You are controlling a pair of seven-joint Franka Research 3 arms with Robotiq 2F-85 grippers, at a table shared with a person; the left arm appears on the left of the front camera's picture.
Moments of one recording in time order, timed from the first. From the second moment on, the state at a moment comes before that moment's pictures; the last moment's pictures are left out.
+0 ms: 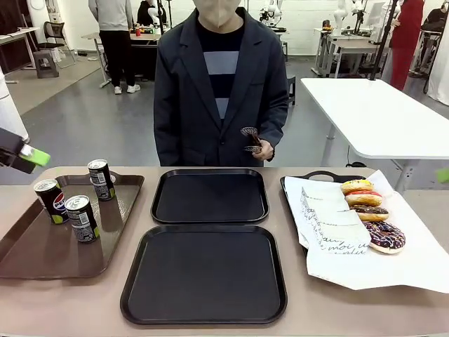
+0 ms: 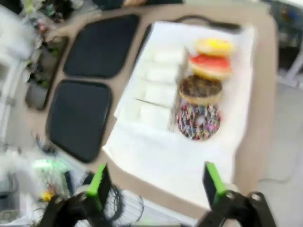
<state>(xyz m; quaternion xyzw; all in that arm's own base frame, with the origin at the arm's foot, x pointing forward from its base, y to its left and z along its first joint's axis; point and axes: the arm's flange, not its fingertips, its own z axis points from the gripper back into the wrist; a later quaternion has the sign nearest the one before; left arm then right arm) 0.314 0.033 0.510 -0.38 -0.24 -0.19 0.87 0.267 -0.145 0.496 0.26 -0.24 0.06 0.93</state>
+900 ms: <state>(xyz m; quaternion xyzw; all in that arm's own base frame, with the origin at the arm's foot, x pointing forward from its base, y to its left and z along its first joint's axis) 0.318 0.146 0.443 -0.52 -0.22 0.03 0.82 0.232 -0.230 0.437 0.49 -0.29 -0.14 0.81</state>
